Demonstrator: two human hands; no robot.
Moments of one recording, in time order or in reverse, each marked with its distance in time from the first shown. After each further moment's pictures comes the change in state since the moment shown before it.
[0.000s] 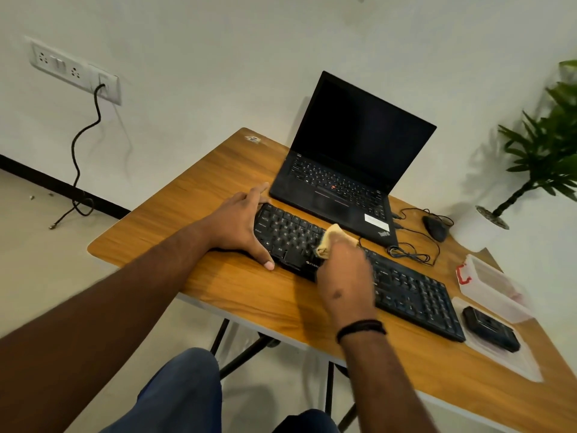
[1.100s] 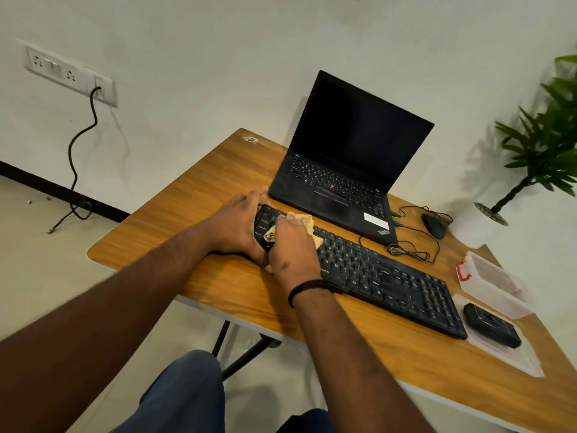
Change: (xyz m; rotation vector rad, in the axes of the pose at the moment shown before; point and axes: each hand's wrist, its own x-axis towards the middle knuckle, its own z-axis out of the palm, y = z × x) left_hand 0.002 -0.001 0.001 0.015 0.007 0.010; right_hand 0.038 -0.054 0.035 -0.032 -0.095 -0.257
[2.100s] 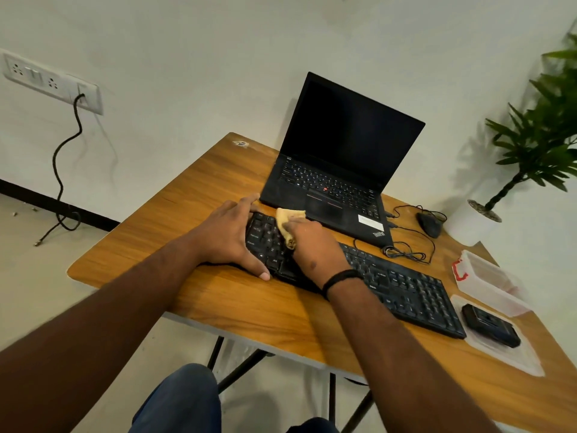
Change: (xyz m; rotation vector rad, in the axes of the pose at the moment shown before) left_hand 0.000 -0.002 0.000 0.029 0.002 -0.002; right_hand 0.024 0.051 -0.020 -0.184 -0.033 -0.157
